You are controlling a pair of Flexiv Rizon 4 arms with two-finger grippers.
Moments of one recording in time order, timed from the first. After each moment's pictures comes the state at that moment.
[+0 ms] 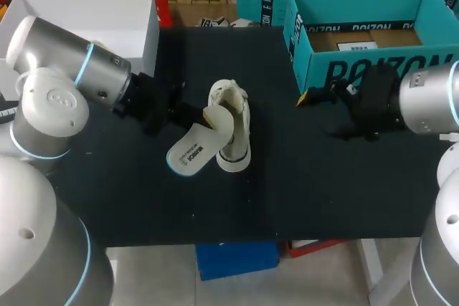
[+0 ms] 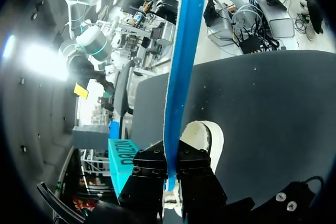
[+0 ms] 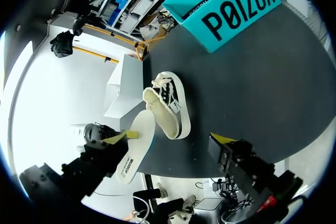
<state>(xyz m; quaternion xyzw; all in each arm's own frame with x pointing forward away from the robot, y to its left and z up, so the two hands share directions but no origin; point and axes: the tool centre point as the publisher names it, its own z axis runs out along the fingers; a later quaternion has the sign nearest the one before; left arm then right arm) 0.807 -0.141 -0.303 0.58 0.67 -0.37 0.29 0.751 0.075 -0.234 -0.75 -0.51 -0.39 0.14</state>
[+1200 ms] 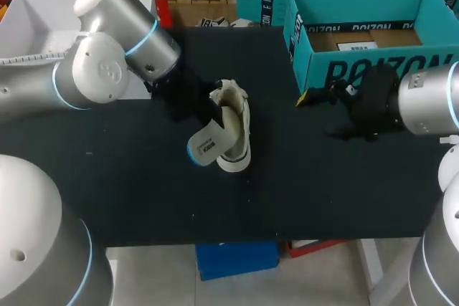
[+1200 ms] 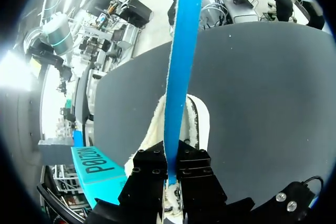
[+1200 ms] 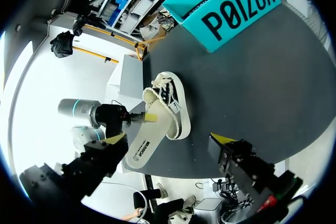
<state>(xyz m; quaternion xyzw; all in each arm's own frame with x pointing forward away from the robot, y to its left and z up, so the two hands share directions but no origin) 0.856 -0.166 -0.356 0.67 0.68 -0.26 0.17 0.752 0.075 -0.235 -0.75 -0.51 -0.40 0.14</state>
